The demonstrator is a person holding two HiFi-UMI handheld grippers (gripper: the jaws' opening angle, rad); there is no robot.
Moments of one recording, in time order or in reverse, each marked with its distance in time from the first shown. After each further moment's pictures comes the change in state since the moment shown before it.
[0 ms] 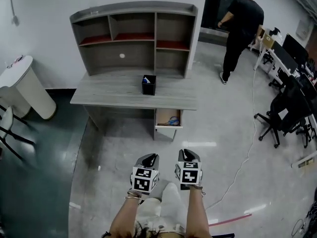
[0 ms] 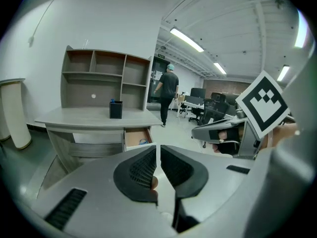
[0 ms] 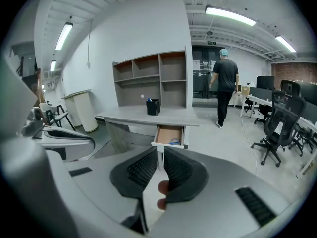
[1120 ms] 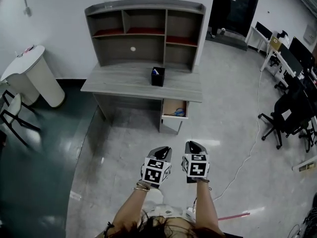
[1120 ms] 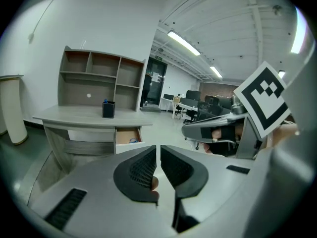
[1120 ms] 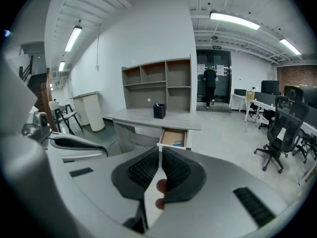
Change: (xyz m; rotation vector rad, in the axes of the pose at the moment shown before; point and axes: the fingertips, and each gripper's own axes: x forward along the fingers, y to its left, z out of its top) left arm -0.028 -0.062 -0.002 -0.012 -0.017 -0.057; right arm -0.055 0.005 0.003 -0.044 -0.037 0.051
